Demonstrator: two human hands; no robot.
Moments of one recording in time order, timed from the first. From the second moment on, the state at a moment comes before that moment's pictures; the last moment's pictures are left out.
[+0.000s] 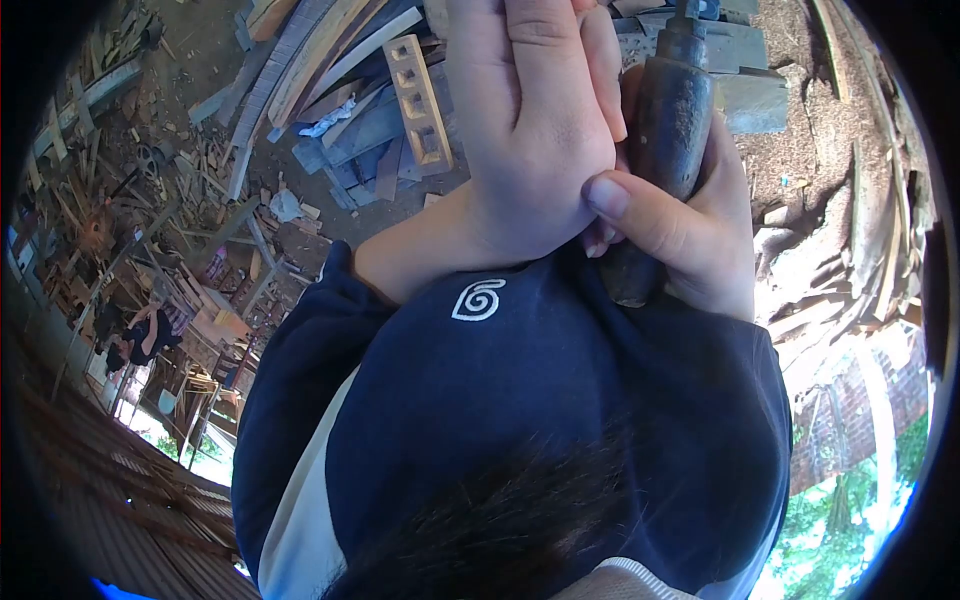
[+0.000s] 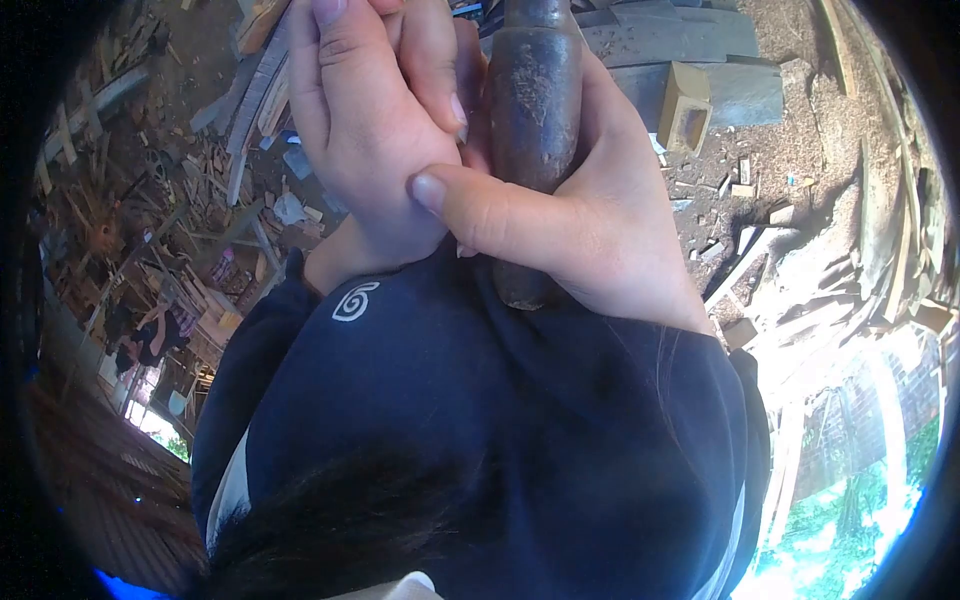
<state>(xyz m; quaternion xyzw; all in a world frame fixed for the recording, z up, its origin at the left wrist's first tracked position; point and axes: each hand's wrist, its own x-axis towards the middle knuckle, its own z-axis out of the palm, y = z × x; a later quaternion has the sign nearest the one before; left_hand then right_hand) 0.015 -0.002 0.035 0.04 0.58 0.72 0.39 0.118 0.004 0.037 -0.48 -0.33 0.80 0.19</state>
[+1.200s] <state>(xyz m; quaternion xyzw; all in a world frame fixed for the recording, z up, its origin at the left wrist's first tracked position) 0.004 -0.028 0.022 -0.04 0.42 0.45 0.79 0.158 0.038 -0.225 -0.54 -0.63 0.53 0.19</state>
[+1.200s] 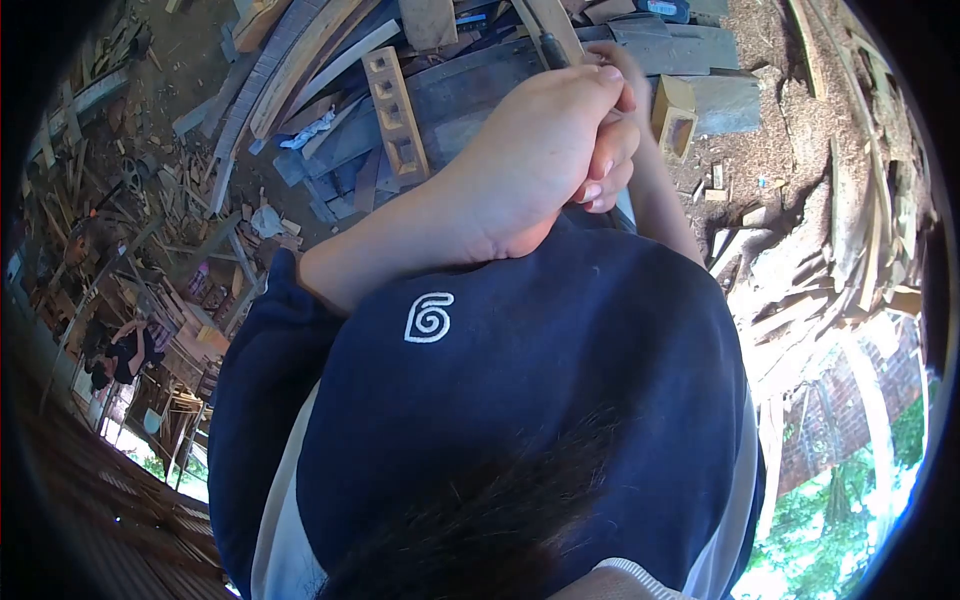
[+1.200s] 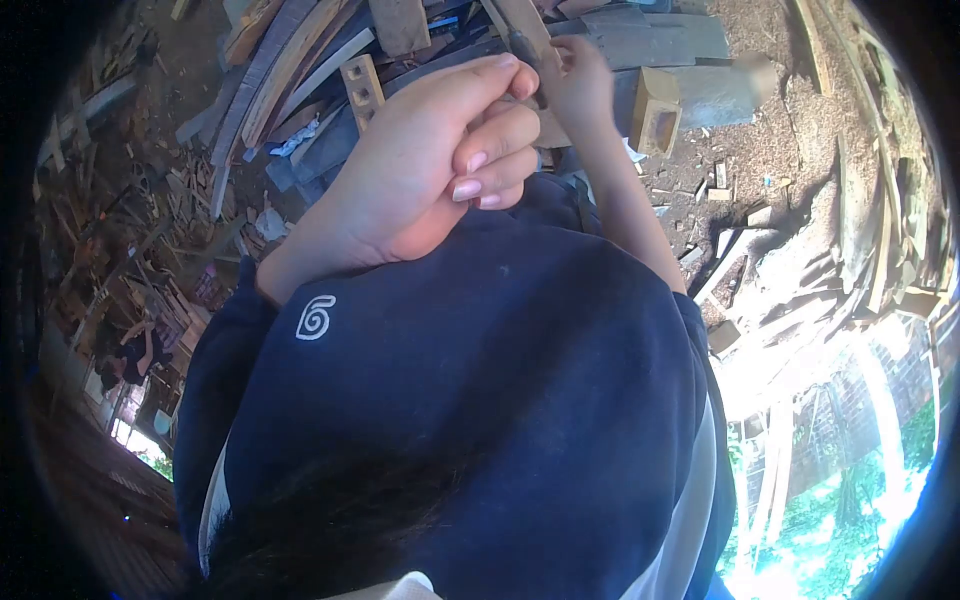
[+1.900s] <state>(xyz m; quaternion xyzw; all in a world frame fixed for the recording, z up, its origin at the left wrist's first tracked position) 0.029 -0.037 -0.036 0.20 0.63 0.36 0.66 0.176 0.028 0.029 -0.19 -0.90 0.35 0.20</state>
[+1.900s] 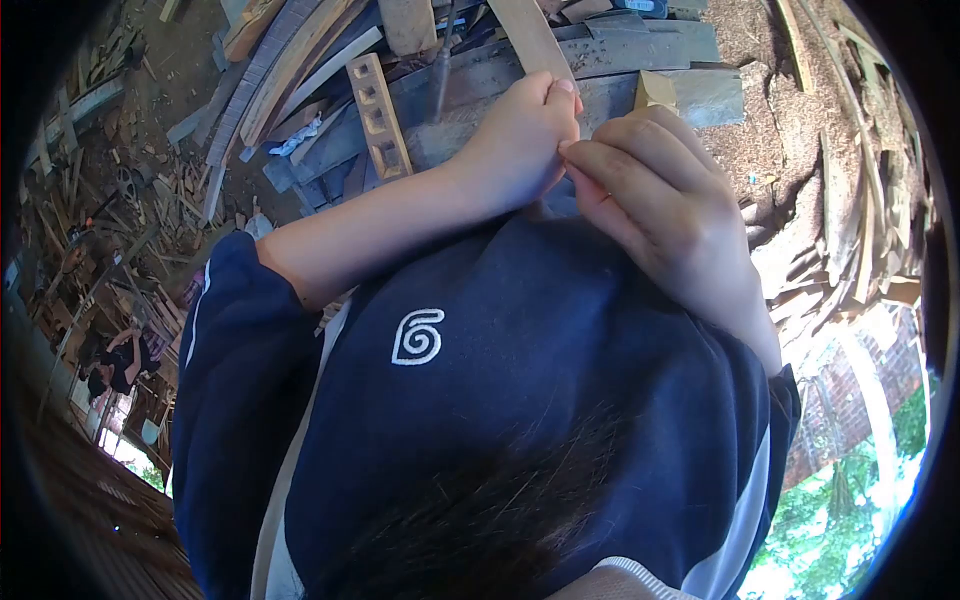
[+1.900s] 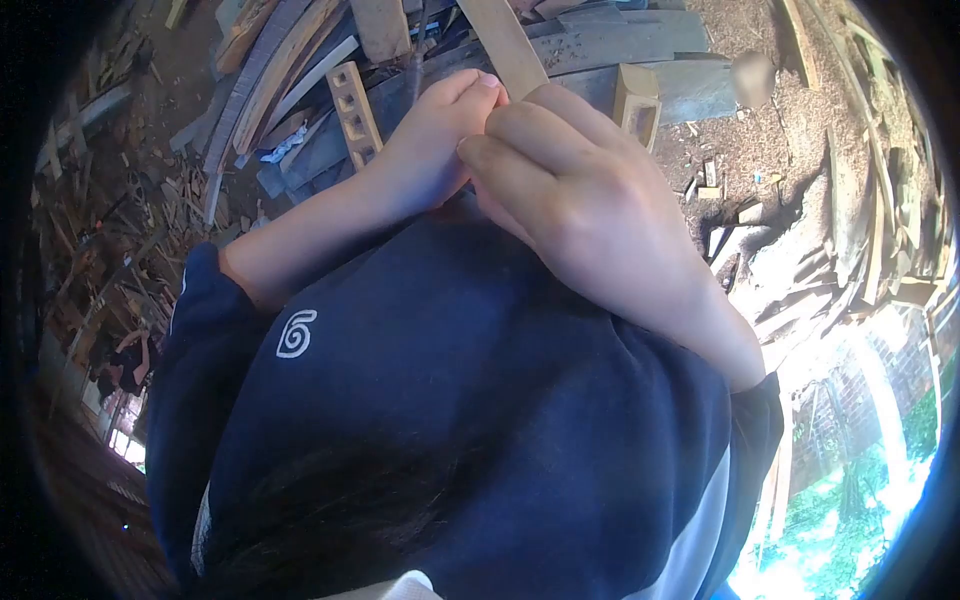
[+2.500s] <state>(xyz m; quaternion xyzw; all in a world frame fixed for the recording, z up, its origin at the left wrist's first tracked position) 0.054 -0.041 -0.082 0.24 0.65 0.36 0.63 0.188 0.014 0.011 -0.26 -0.90 0.30 0.18</state>
